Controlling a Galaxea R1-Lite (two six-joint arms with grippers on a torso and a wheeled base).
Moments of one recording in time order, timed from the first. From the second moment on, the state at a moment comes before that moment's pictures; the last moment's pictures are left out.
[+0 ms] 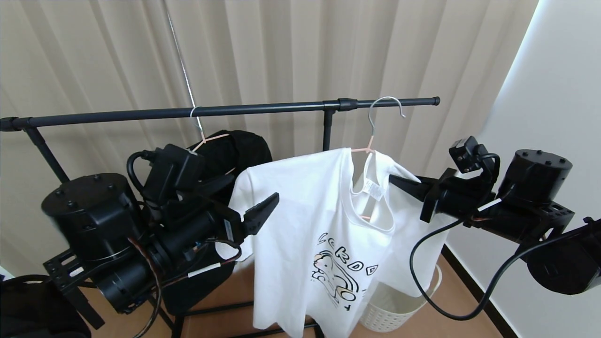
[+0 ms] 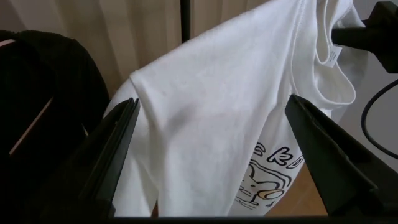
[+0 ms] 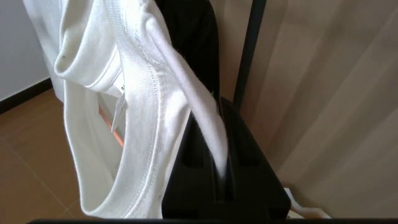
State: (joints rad) left arm -0.55 1.66 -0.48 -1.17 -0.04 0.05; right arm 0.21 1.87 -0.67 -1.13 0.56 -0.05
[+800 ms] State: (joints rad) left arm -0.27 1.80 -0.44 -1.25 -0.41 0.04; right arm 0.18 1.85 -0.65 -1.14 0.64 -0.06
